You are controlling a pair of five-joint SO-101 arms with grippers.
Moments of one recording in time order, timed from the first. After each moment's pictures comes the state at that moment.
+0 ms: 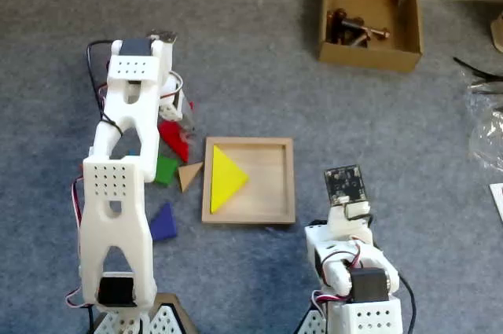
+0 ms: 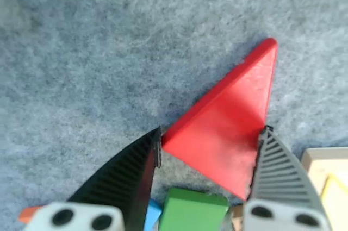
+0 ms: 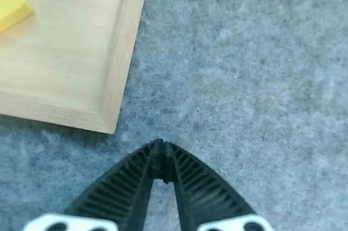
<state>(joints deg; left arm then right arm) -6.2 56.2 -51.2 97.1 3.0 -8.2 -104.7 95.7 72.6 7.8</state>
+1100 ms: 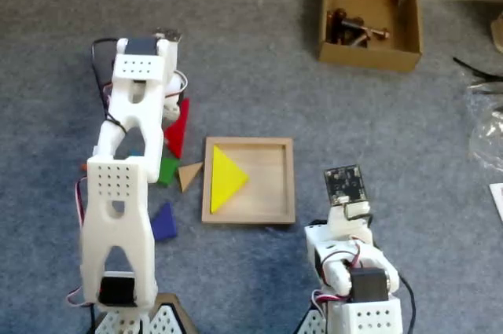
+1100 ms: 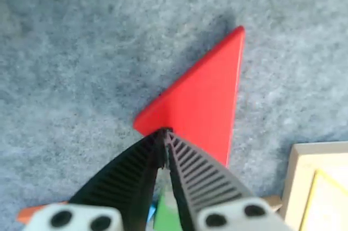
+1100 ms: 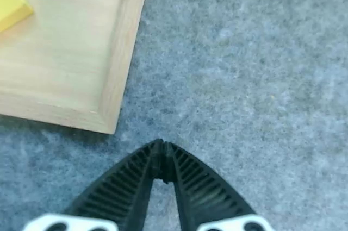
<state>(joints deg) -4.9 56.1 -52.0 98.2 2.9 -8.2 -104.7 95.7 72.6 7.8</state>
